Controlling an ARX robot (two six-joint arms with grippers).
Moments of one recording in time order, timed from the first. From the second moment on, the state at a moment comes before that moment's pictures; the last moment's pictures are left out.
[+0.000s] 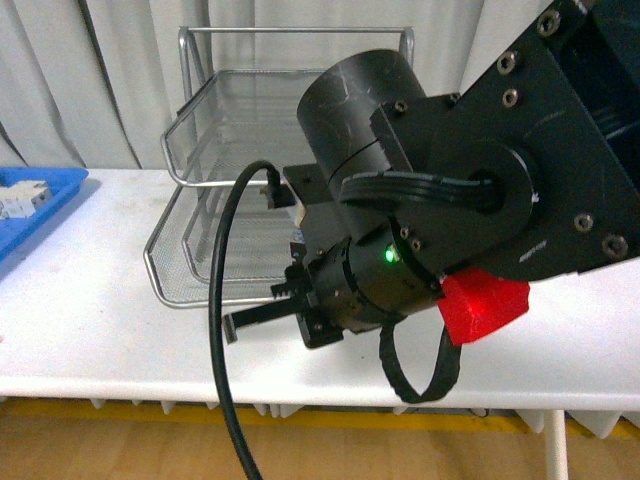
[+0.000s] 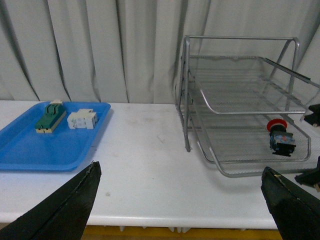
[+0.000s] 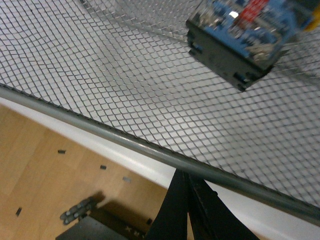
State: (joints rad) left arm 0.00 0.01 0.01 0.00 0.00 0.00; right arm 0.57 2.07 1.21 0.00 0.01 0.13
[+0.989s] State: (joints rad) left arm 0.00 0.01 0.01 0.00 0.00 0.00; right arm 0.47 2.16 1.39 0.02 0.05 0.01
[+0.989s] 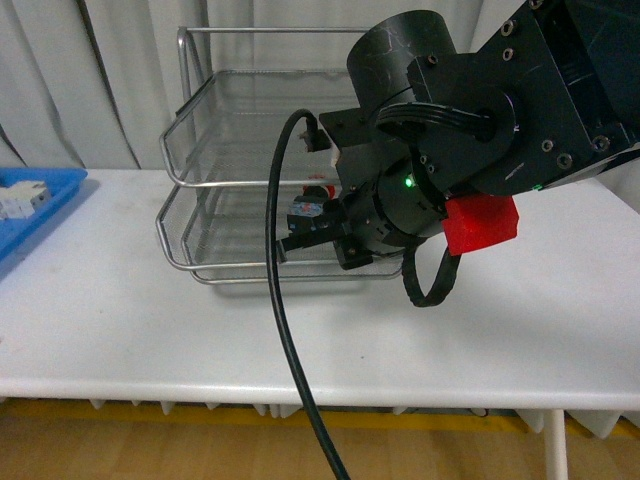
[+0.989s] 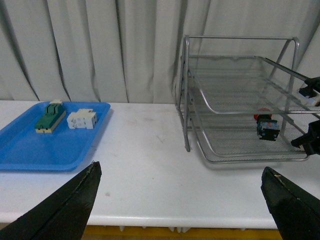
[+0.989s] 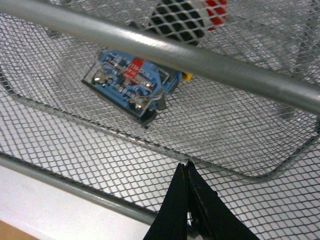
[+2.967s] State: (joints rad) left arm 0.00 0.01 0.01 0.00 0.00 0.00; right arm 0.50 2.21 1.42 -0.03 0.00 0.00
